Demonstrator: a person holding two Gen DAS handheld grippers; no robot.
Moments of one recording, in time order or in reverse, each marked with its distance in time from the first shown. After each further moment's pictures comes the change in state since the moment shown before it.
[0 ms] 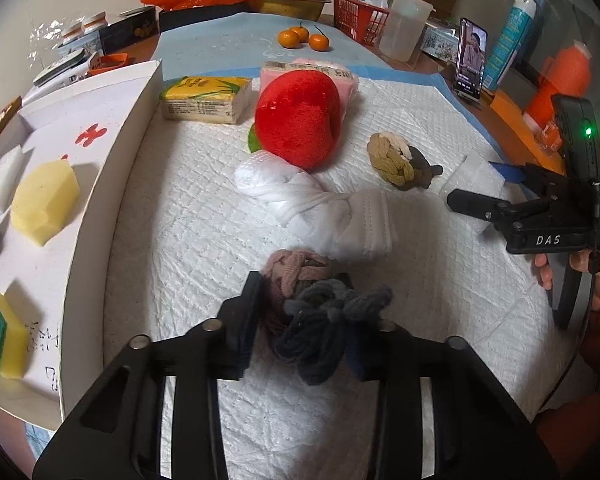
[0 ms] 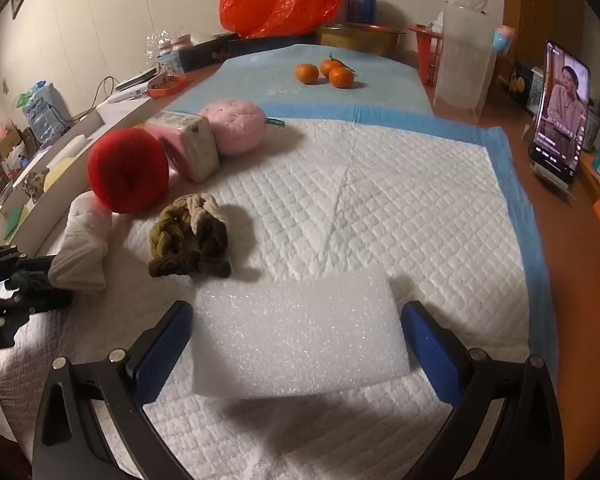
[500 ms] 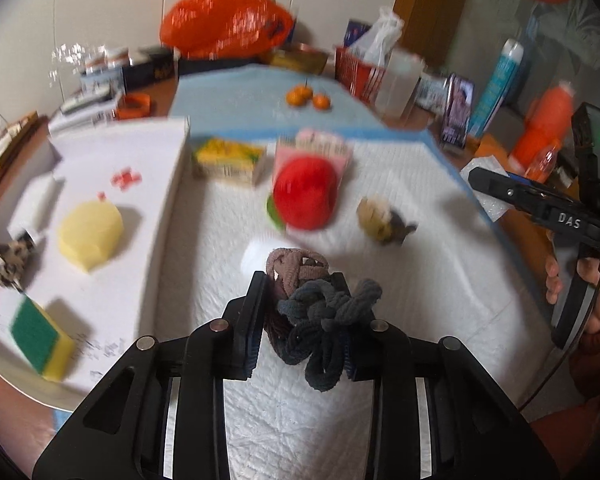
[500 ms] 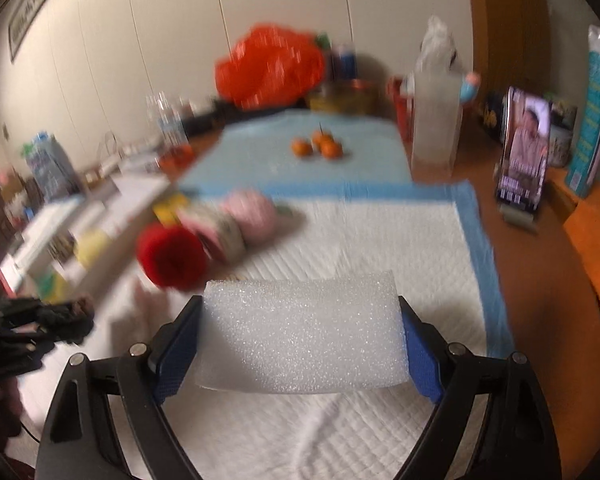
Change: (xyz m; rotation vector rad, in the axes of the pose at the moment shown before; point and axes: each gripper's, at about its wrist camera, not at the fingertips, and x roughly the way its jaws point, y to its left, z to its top) left arm -0.066 0.006 0.013 -0.024 -0.168 -0.018; right arm -0.076 0.010 0.026 0.092 -0.211 0.004
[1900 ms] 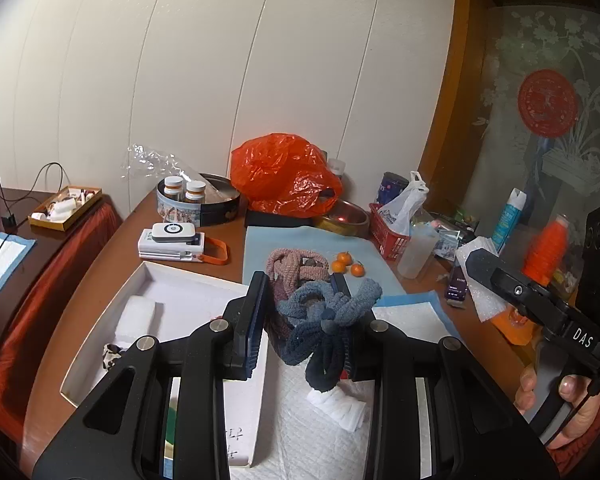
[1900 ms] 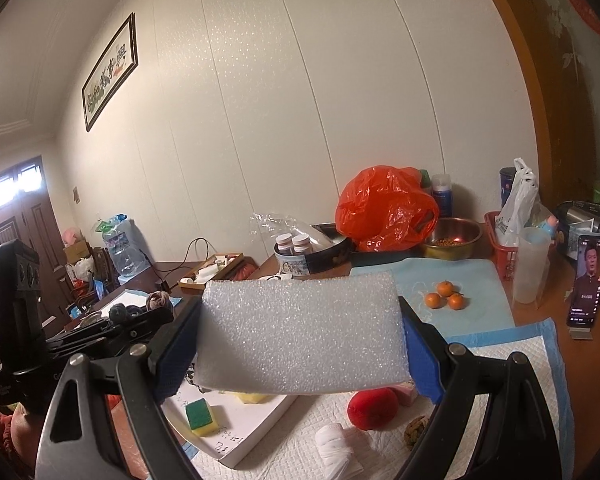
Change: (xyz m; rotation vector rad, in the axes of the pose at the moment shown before) left arm -0.161 0.058 0.063 -0.128 -0.411 0.081; right arm -0.085 0.145 0.081 -0.010 -0.351 0.240
